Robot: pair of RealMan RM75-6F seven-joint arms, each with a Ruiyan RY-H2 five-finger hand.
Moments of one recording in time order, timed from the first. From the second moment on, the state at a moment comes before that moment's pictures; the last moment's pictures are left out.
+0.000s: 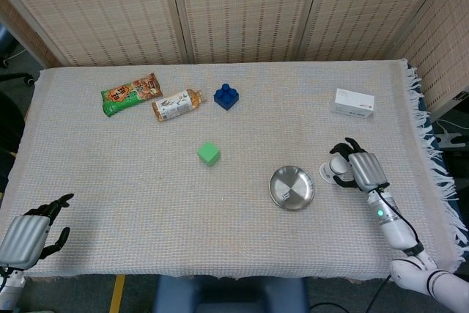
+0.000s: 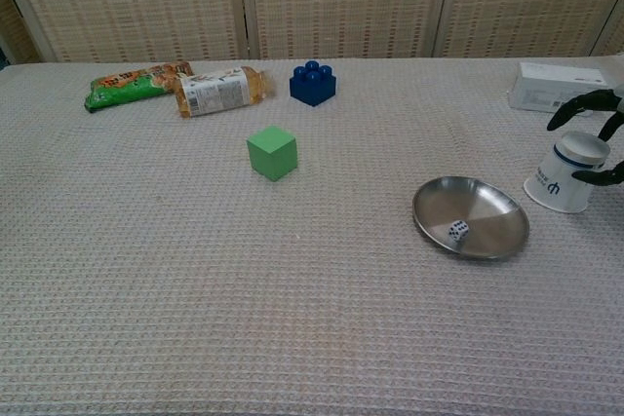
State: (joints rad) left arm -0.12 -1.04 0.02 -1.74 1.54 1.41 0.12; right arm 0.49 -1.52 0.11 -1.00 -1.40 1.04 0.30
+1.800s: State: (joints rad) left arm -0.12 -1.03 0.02 -1.74 1.53 1.41 0.11; right arm 0.51 -1.52 0.05 -1.24 -1.55 1.12 0.36
